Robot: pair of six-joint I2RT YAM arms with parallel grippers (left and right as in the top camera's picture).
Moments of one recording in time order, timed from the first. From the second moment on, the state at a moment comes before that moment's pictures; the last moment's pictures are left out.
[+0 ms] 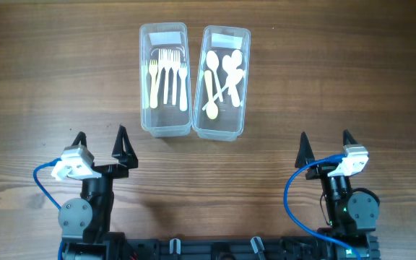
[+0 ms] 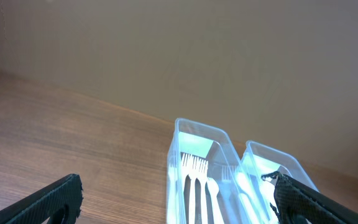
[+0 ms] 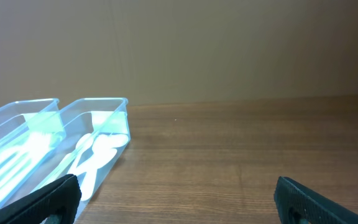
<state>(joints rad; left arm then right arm) -0.06 0.11 0.18 -0.06 -0.08 -0.34 0.02 0.03 0.01 0.00 -0.06 0.08</state>
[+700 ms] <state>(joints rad) 0.00 0.01 0.02 -0.06 -0.08 -0.34 0.02 0.03 0.01 0.00 -0.06 0.08</state>
